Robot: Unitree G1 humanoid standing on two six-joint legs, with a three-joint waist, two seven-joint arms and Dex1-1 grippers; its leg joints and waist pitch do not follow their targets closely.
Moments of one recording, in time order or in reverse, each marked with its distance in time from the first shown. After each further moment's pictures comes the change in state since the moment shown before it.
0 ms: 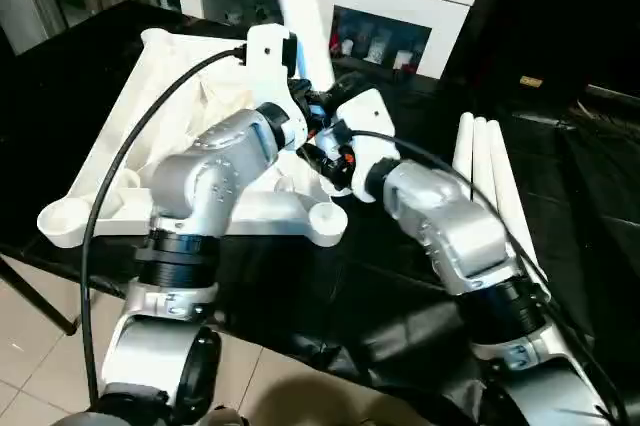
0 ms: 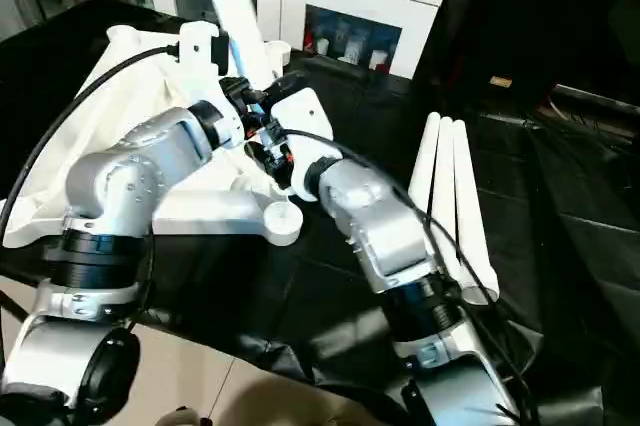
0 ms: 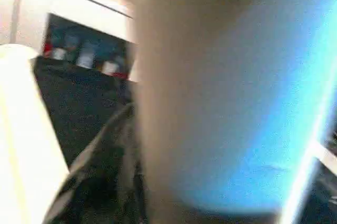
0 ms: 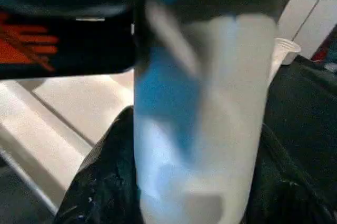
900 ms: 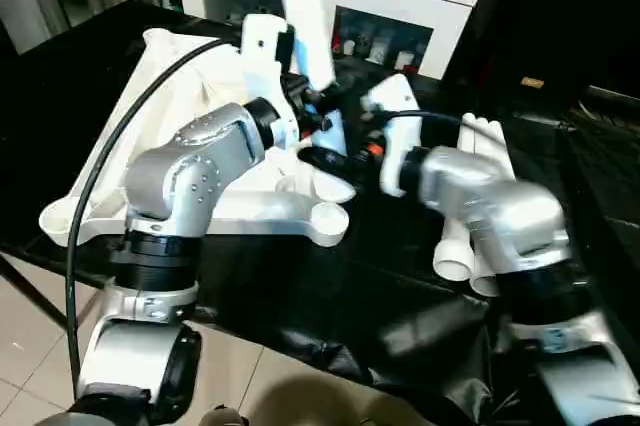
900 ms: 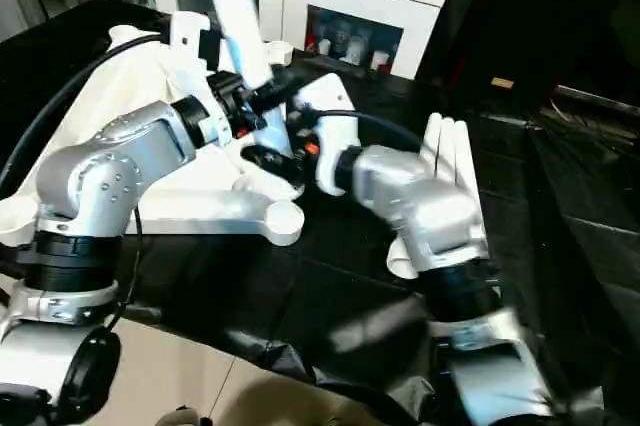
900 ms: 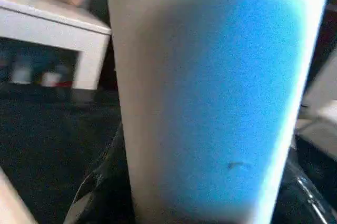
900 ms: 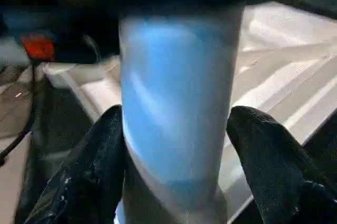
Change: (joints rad) left arm 0.012 0.129 -0.053 -0.119 -0.102 0.094 -0.304; right arm -0.041 -0.198 -0.097 -0.076 0.257 0.184 0.408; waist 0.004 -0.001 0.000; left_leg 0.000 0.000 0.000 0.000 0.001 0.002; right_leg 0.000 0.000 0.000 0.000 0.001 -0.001
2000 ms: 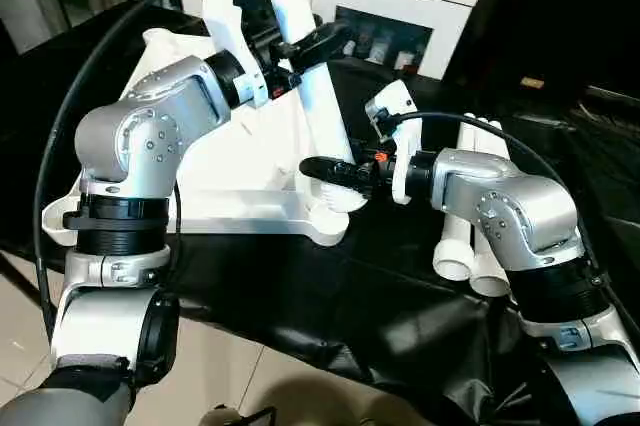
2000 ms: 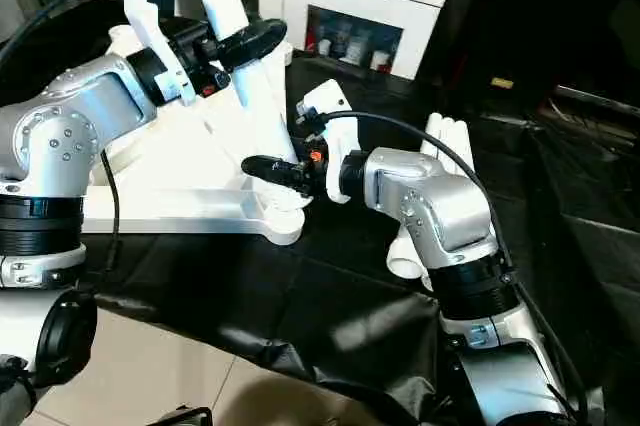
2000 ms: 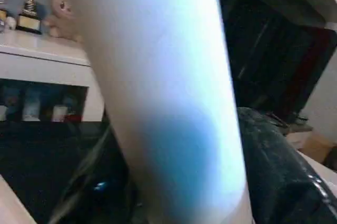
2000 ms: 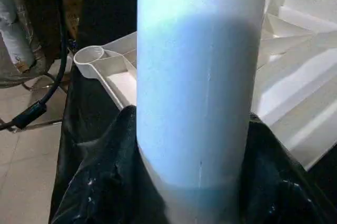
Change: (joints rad) left arm -0.121 0.089 0.087 0.081 -0.019 0.002 -0.074; right arm -0.006 -0.001 0.006 -0.018 0.048 0.069 0.009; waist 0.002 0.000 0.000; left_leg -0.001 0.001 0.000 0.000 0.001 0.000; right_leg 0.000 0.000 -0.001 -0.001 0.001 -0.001
